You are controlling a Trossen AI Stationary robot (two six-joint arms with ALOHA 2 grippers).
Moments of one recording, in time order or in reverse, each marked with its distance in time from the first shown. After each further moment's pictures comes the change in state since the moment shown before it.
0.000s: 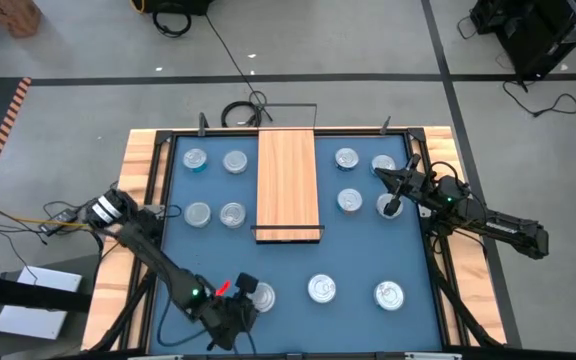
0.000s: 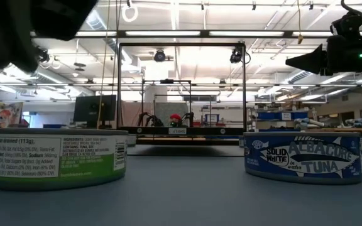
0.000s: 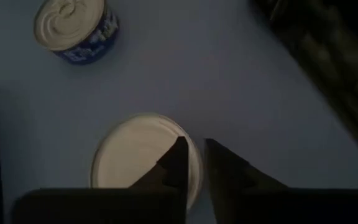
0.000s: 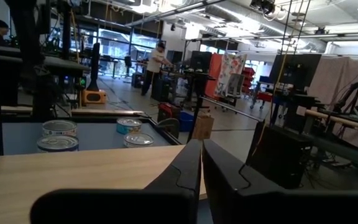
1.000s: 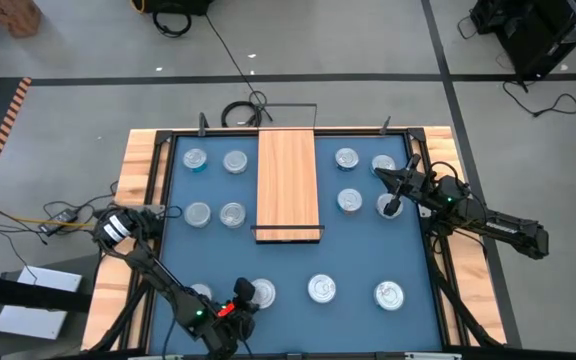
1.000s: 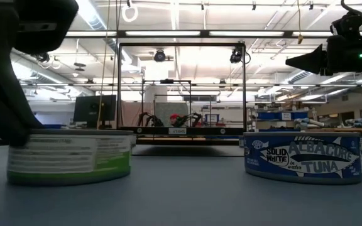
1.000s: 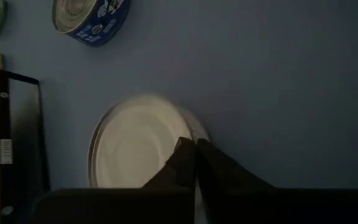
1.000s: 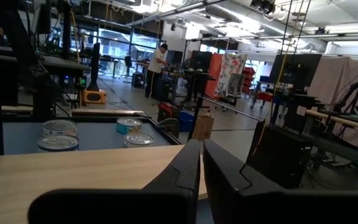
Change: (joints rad) left arm -0.060 0.163 0.049 -0.066 -0.232 0.020; right arm 0.000 0.000 0.000 0.001 0.000 0.000
